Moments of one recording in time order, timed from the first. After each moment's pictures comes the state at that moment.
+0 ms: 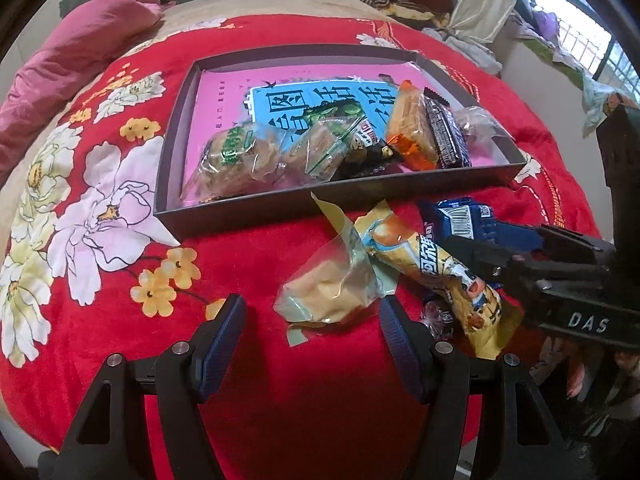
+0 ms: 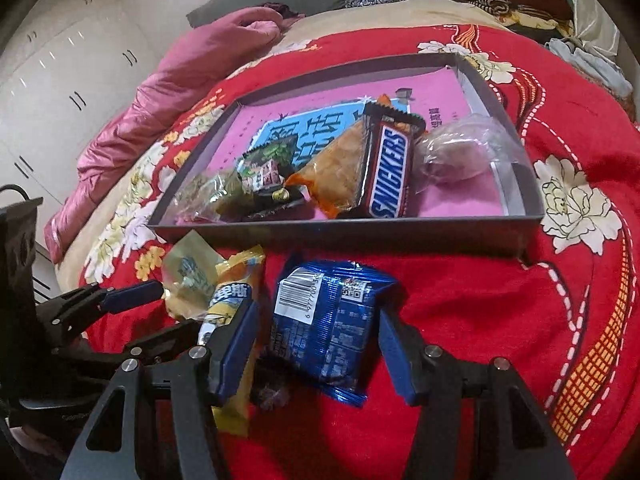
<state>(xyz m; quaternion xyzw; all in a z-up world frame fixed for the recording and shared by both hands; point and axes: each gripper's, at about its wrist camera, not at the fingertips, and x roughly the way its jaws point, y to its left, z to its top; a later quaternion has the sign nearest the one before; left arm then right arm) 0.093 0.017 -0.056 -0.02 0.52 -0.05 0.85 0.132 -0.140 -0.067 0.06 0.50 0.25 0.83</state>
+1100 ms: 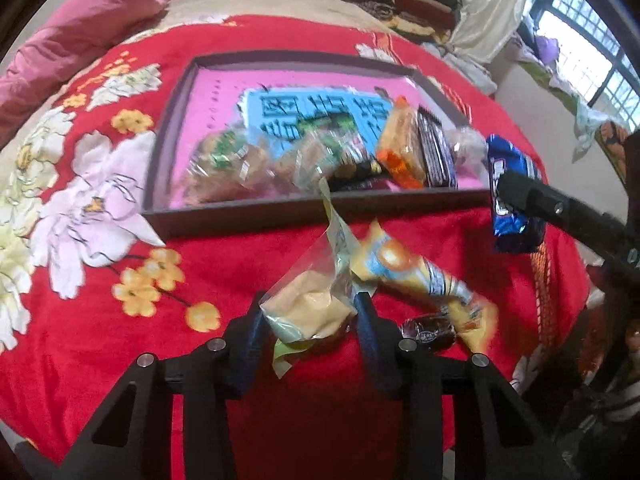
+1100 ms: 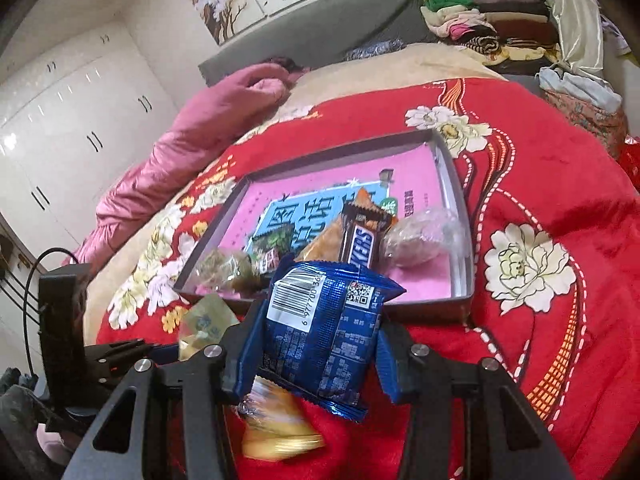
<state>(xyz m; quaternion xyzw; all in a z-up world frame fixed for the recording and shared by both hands) 0.097 0.022 -0.048 -0.07 0.51 -0.07 0.86 0.136 -0.180 -0.019 0.10 0.41 0.26 0.87</state>
